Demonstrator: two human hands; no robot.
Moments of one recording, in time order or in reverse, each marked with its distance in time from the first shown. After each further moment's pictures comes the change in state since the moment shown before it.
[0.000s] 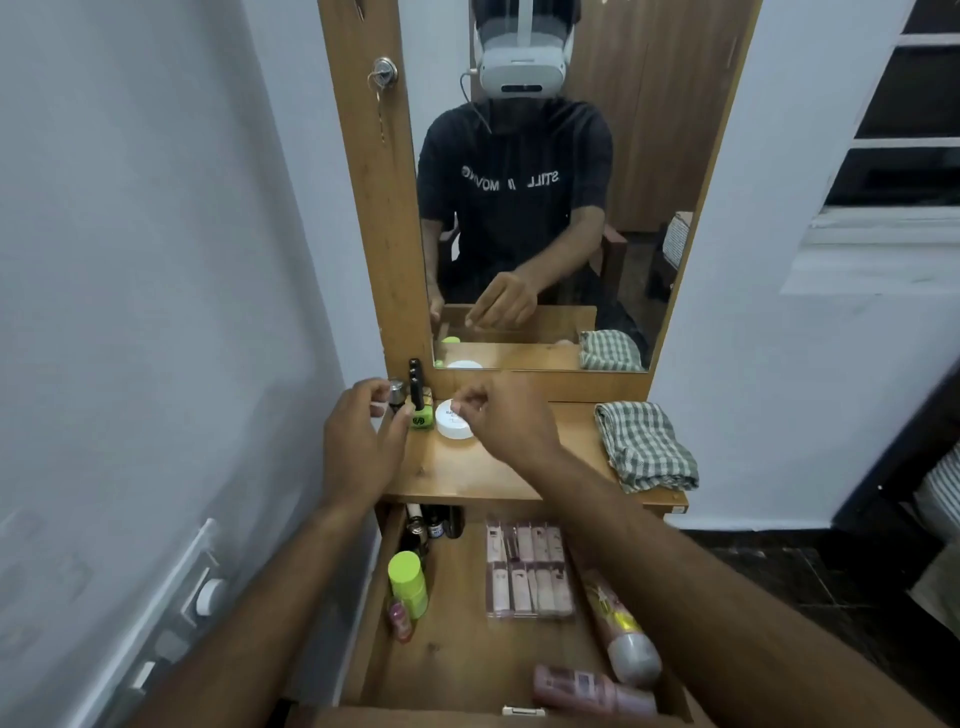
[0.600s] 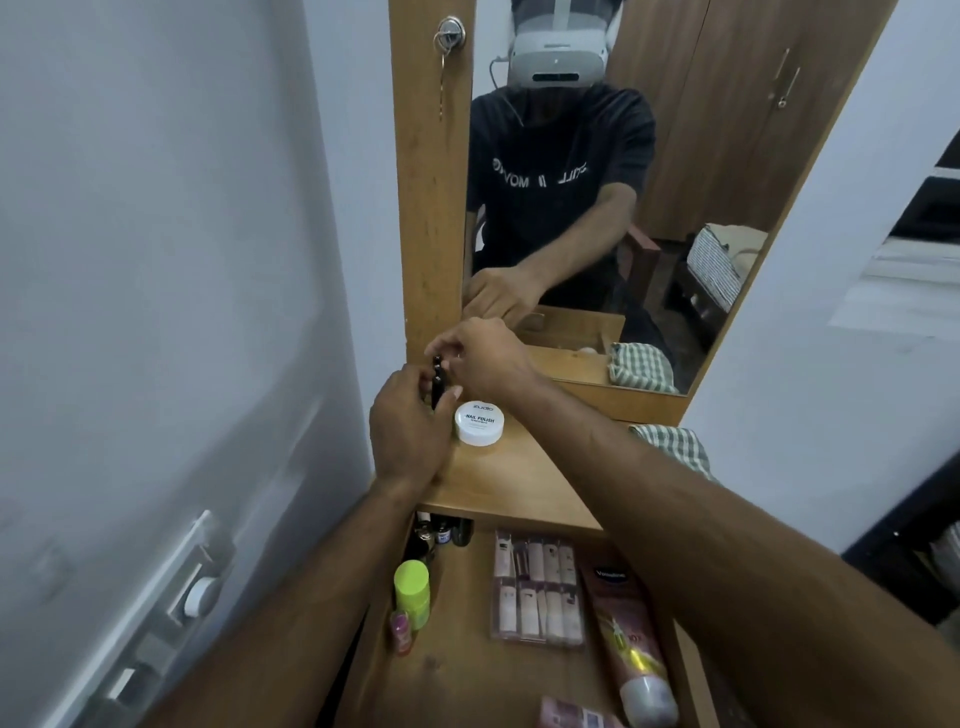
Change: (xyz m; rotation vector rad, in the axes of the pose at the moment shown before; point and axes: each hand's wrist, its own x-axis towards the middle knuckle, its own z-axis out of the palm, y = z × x) left_hand 0.021 0.005 0.045 -0.012 0.077 -0.096; right_hand 0.092 -0.035 0.017 -0.109 -0.240 -0.183
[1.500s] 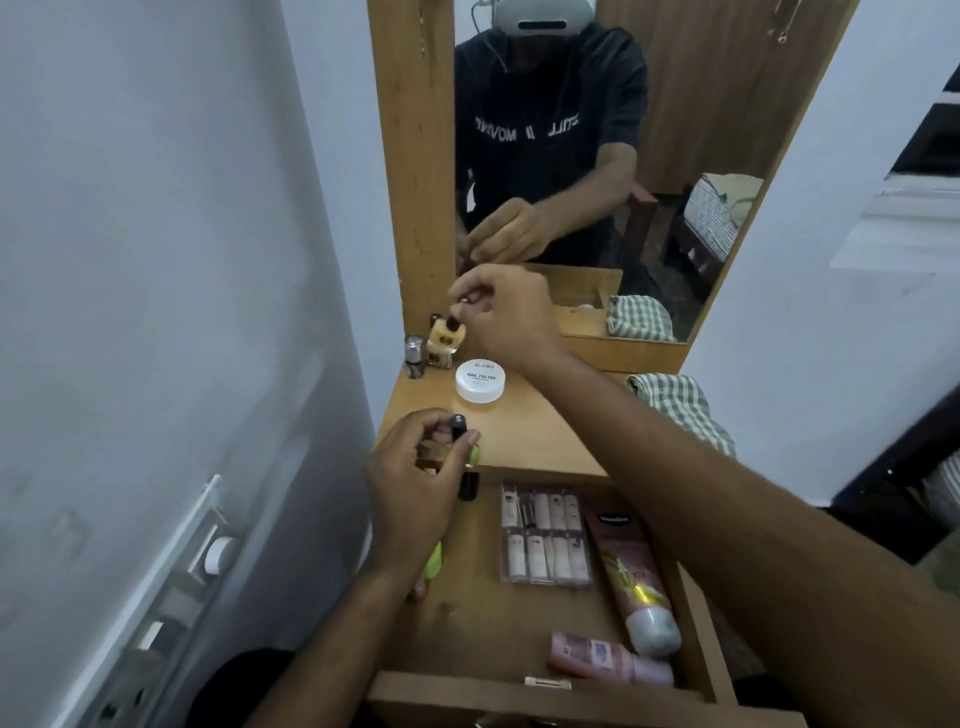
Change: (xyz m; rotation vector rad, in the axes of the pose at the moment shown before) left_hand -0.096 0.005 -0.044 -0.248 -0.043 0.061; right_hand -0.034 0.000 -0.010 0.253 0.358 0.023
